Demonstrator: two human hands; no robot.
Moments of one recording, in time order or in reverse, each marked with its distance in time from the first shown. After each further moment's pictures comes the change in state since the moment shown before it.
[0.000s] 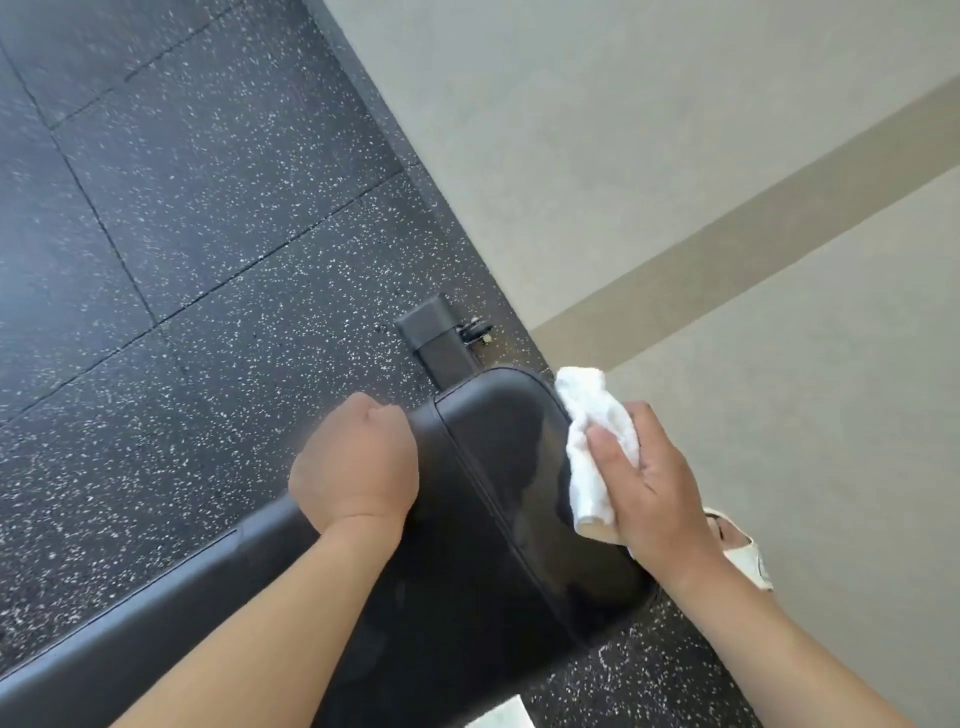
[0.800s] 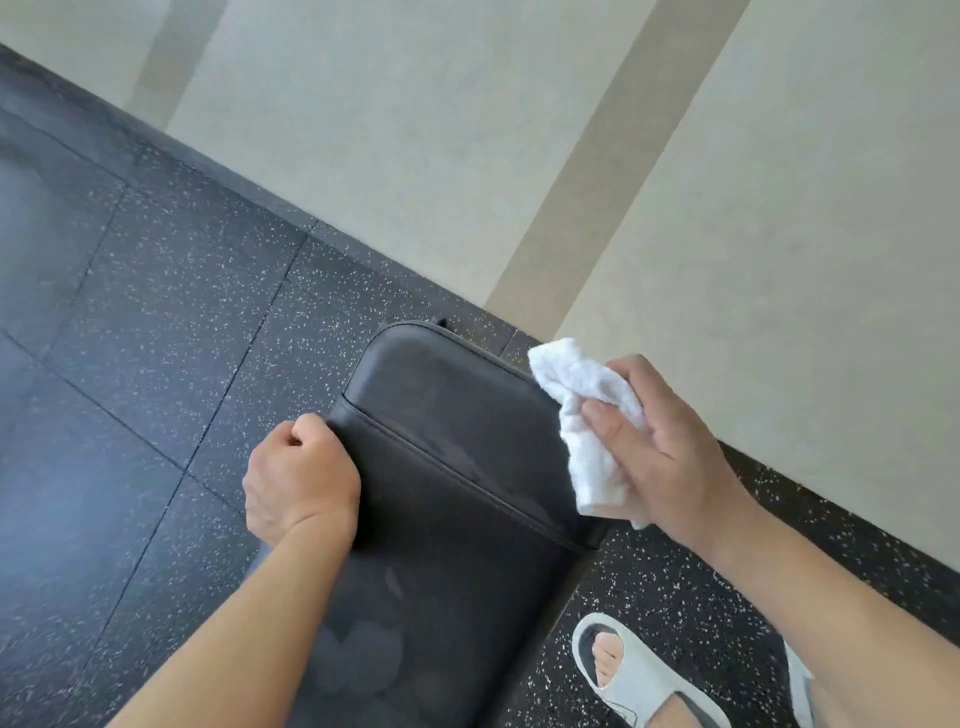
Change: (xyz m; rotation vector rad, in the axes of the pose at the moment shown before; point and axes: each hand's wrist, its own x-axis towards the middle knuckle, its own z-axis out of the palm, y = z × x) left_hand -0.002 -0.003 0.006 0.057 0.083 0.079; right_hand -0.088 0.066 -0.004 0.245 0.168 -0.046
